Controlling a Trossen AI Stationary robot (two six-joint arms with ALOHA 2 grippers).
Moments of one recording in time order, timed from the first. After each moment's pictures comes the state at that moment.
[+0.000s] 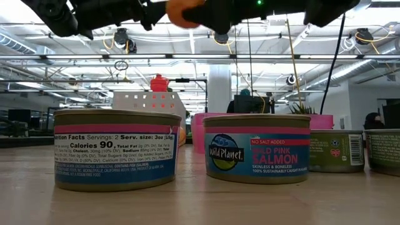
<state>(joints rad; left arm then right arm) 0.26 1.19 0.58 0.94 0.32 0.07 0.17 1.63 0.87 0.93 0.52 -0.77</state>
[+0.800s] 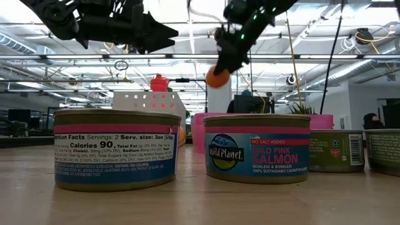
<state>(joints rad) 0.35 1.20 0.58 0.66 0.15 0.16 -0.54 1.69 1.54 -0.57 0.05 -0.13</state>
